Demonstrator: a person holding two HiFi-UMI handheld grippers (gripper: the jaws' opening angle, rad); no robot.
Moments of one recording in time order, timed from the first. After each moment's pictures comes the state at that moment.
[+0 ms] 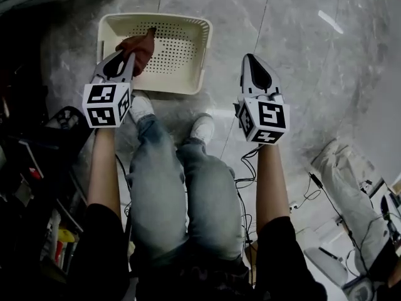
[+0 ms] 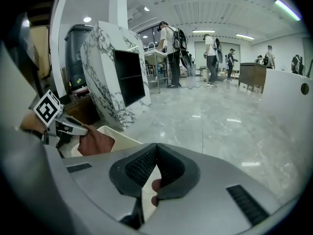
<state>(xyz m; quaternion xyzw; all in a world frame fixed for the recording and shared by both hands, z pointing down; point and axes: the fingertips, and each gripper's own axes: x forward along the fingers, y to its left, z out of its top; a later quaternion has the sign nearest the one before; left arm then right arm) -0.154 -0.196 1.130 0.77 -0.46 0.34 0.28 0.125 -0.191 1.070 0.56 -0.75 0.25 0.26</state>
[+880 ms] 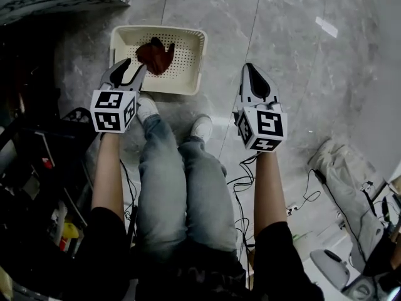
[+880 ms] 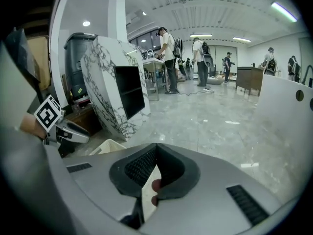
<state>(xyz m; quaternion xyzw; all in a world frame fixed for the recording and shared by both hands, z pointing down) -0.136 -0.188 1.045 0.78 -0.44 0.34 0.29 0.133 -0.186 0.973 0.57 -0.75 0.25 0.24</state>
